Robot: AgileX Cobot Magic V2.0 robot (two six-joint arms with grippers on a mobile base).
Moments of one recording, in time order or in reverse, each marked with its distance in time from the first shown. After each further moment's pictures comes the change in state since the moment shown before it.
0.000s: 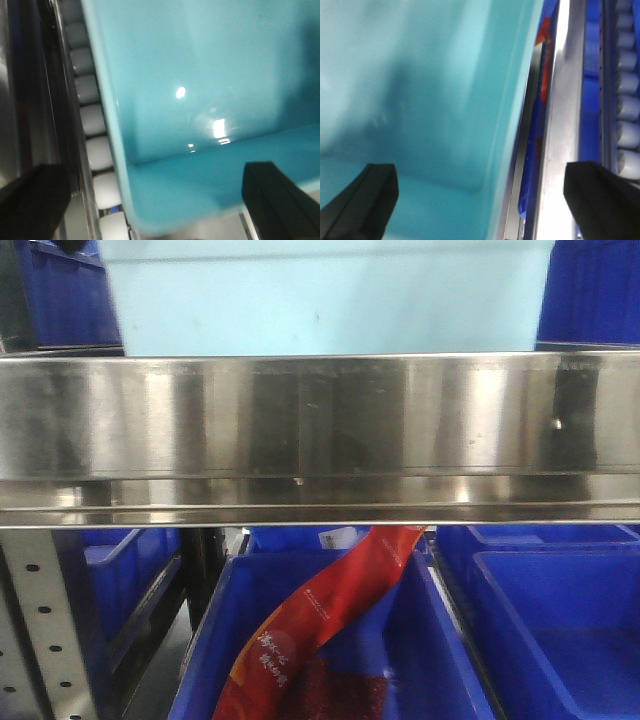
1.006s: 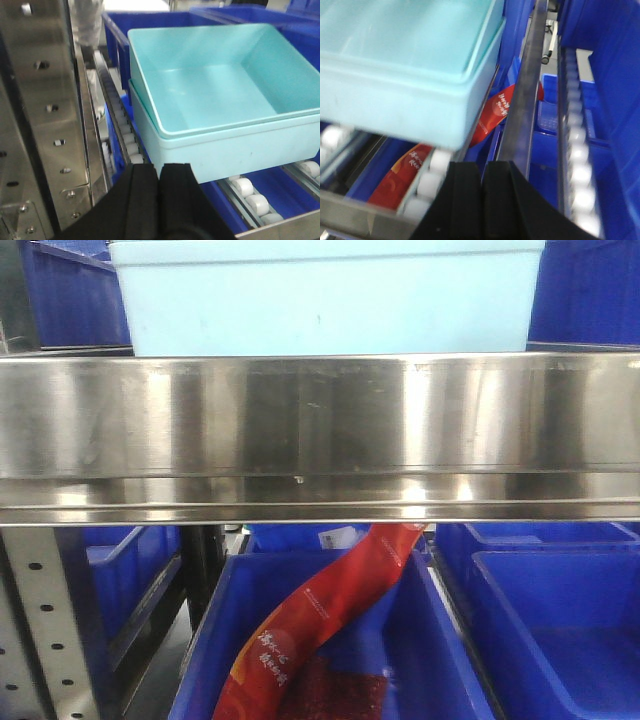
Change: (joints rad) left arm 0.000 -0.961 0.787 0.141 -0.487 0.006; right arm 0.000 -0.777 0.830 -0.079 -0.442 0.000
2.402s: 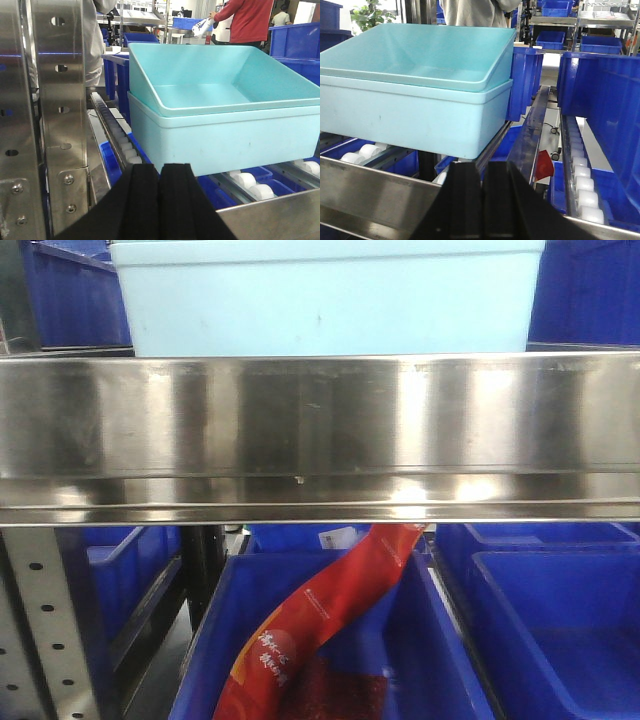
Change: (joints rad) left arm 0.002 -0.322 0.479 0.001 -0.379 0.000; right arm 0.000 -0.601 0.505 -0.007 -0.334 0.000
